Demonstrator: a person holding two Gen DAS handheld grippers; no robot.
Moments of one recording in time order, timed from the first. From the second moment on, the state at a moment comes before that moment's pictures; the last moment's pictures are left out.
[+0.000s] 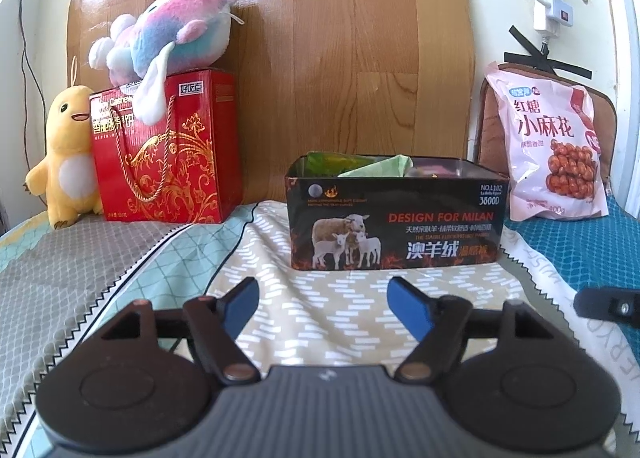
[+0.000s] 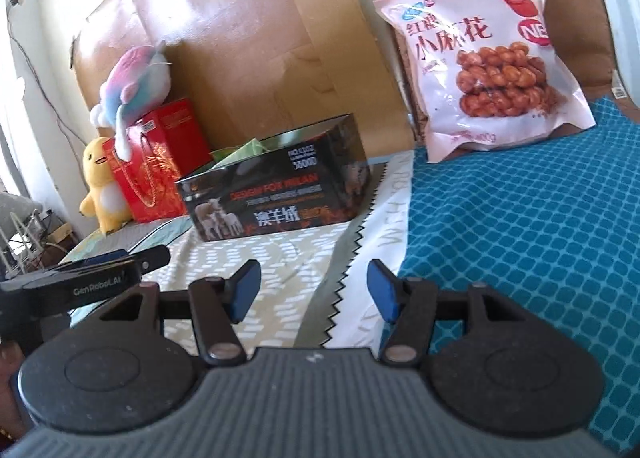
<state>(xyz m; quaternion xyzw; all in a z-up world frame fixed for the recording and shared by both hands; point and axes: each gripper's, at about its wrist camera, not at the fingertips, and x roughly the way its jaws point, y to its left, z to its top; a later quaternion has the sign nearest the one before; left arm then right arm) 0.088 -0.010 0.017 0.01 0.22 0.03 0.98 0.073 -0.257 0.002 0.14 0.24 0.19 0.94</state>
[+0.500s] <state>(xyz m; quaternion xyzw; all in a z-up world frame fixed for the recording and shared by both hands) 0.084 -0.010 0.018 0.02 0.21 0.05 0.98 0.054 -0.246 0.005 0.12 0.24 0.19 0.94</state>
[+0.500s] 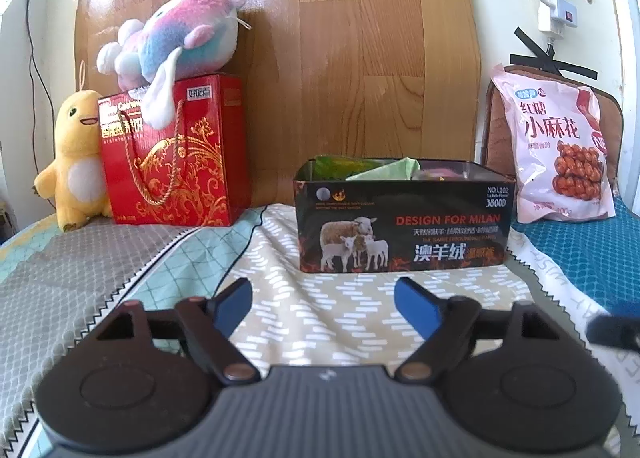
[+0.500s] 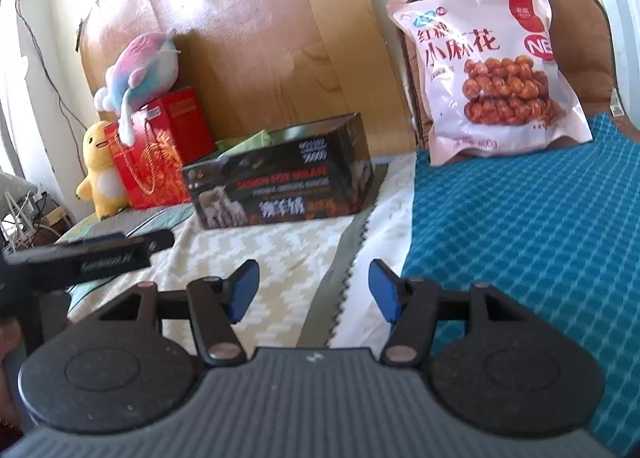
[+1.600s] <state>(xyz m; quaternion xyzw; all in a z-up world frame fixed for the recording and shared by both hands) 0.045 -0.028 0.011 0.06 0.23 0.07 0.97 0.004 -0.249 0.004 0.15 0.21 0.17 0.95</state>
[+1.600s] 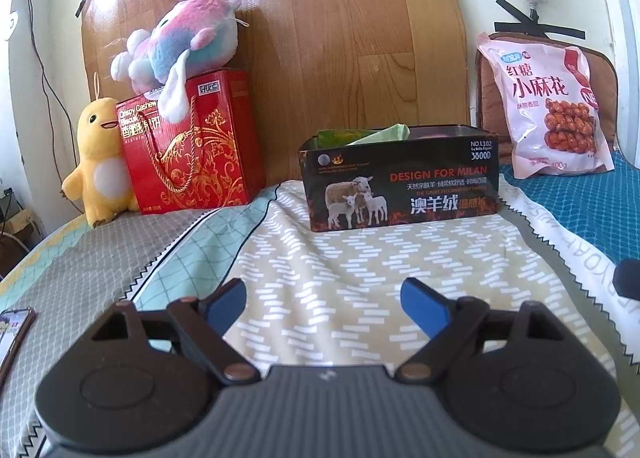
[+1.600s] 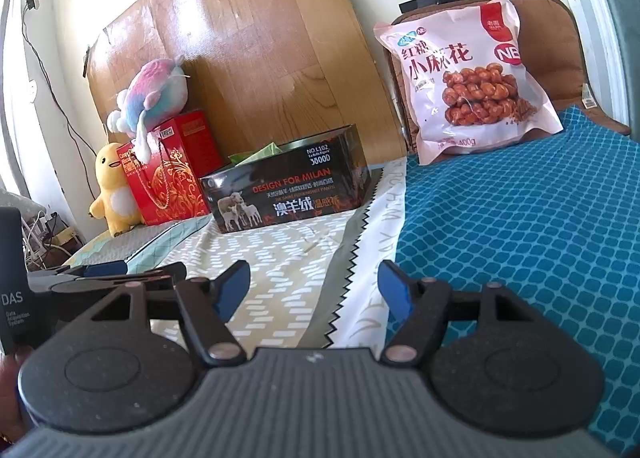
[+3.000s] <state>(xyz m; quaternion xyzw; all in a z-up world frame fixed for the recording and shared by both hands) -0.023 -0.042 0.048 0.03 0.22 0.07 0.97 -0.066 -0.232 0.019 0.21 0.22 0.17 0.94</state>
